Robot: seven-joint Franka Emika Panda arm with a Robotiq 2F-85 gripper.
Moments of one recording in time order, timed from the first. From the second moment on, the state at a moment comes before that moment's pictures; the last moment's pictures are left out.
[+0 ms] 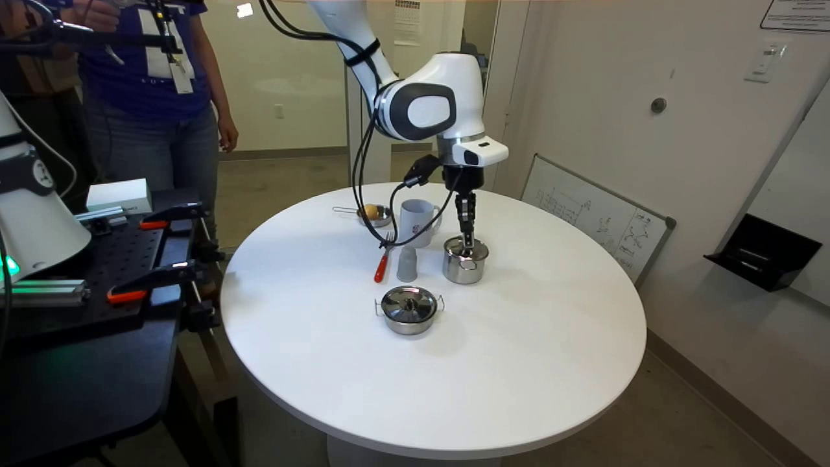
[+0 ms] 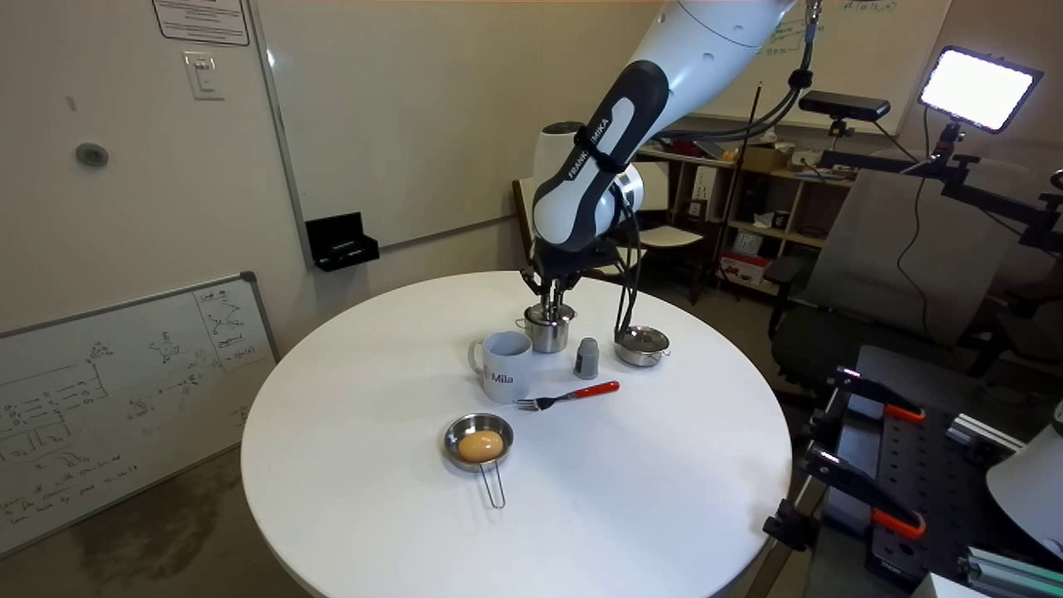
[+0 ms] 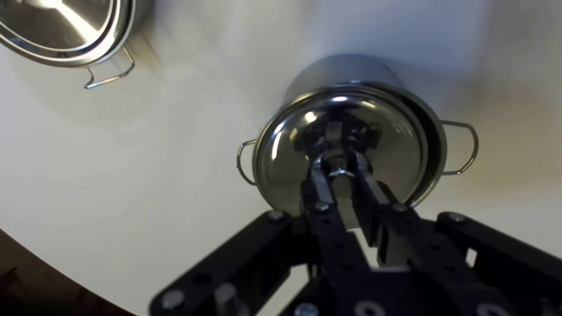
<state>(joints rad) 0.13 0.90 -0.28 -1.69 0.04 2.73 0.52</state>
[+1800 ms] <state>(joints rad) 0.00 0.34 -0.16 -2.31 0.05 2.62 0.24</state>
